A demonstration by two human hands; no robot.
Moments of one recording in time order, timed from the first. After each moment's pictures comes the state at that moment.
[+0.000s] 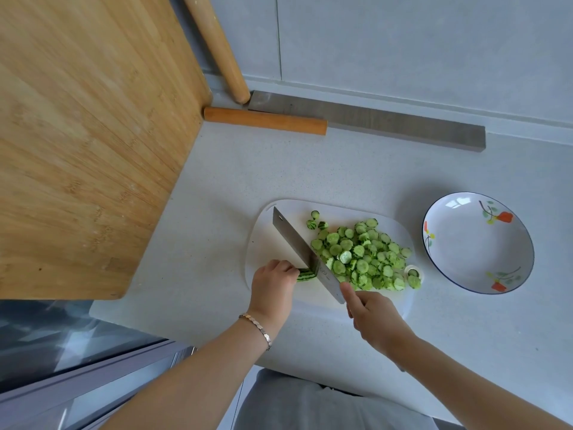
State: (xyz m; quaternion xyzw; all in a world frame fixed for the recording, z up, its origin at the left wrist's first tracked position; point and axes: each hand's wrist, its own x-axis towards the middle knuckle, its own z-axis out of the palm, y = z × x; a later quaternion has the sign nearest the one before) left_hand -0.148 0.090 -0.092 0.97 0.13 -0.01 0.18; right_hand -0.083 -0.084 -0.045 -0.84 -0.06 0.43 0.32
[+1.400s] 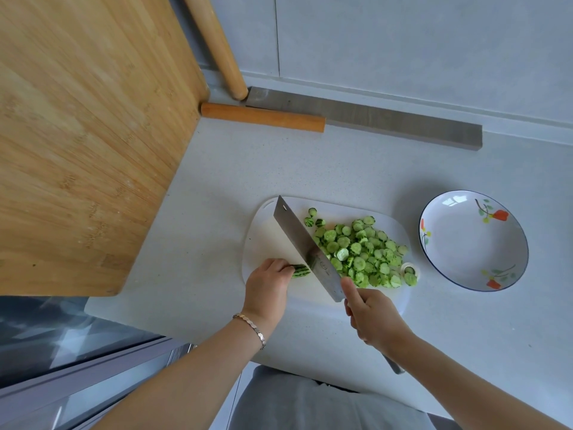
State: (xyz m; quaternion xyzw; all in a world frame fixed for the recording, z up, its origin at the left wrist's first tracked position) left_hand -0.155 0.088 -0.087 0.97 0.13 0.05 0.20; right_hand -0.085 -0.085 -0.039 -0.82 -0.02 0.44 0.36
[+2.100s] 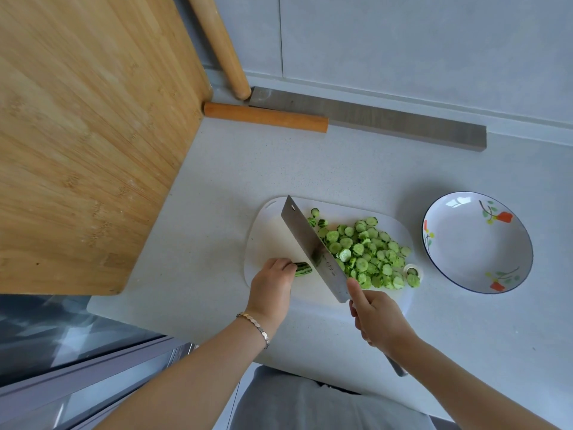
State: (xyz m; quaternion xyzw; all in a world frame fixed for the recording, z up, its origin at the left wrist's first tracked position) left_hand -0.152 0.088 -0.085 0.97 0.13 0.04 0.20; right_hand -0.083 -0.087 -0.043 -0.81 0.01 0.44 0.37
